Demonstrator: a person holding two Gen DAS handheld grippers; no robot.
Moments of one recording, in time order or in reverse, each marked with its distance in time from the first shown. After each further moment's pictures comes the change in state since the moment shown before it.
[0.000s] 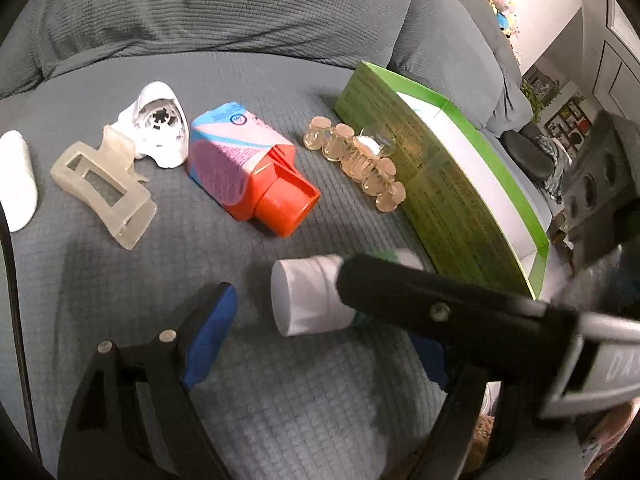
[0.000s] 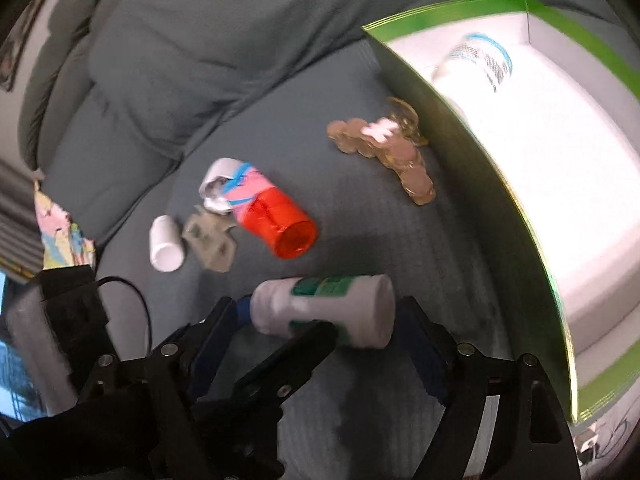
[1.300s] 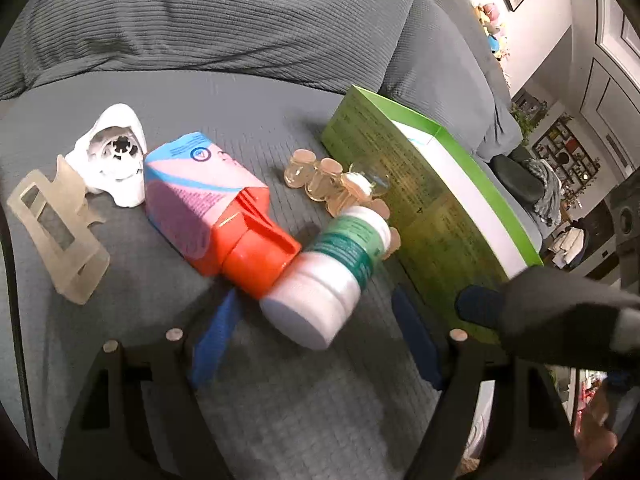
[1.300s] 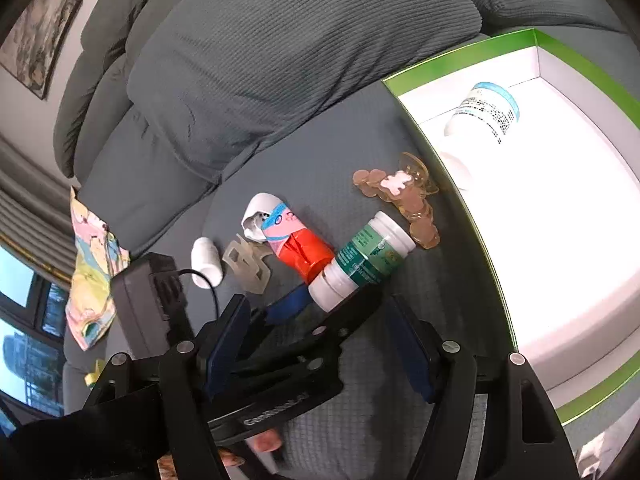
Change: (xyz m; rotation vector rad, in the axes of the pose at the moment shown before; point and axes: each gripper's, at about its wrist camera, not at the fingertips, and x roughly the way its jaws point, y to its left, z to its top) left arm 0.020 -0.010 0.013 -0.014 -0.117 -0.044; right arm -0.041 -0.004 0.014 -0.047 -0.079 0.125
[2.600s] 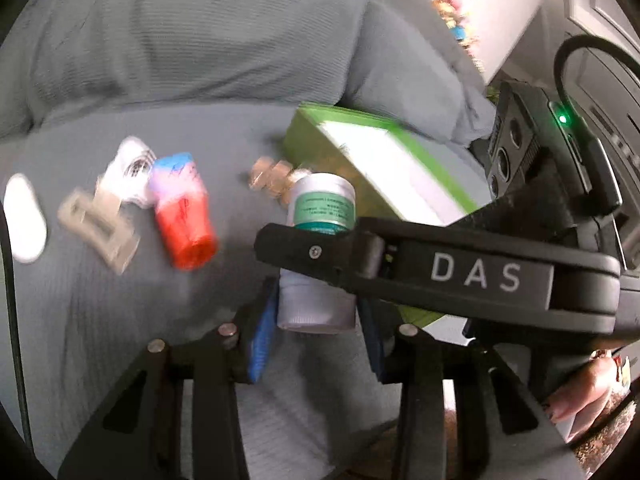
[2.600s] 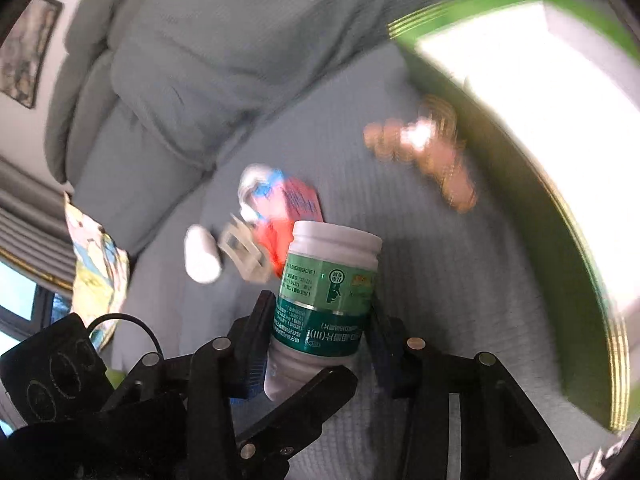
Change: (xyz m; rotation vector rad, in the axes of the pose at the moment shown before) left arm -0.066 -0.056 -0.011 0.118 -0.020 -0.030; right arm 0.024 0.015 -0.013 0.055 0.006 0.004
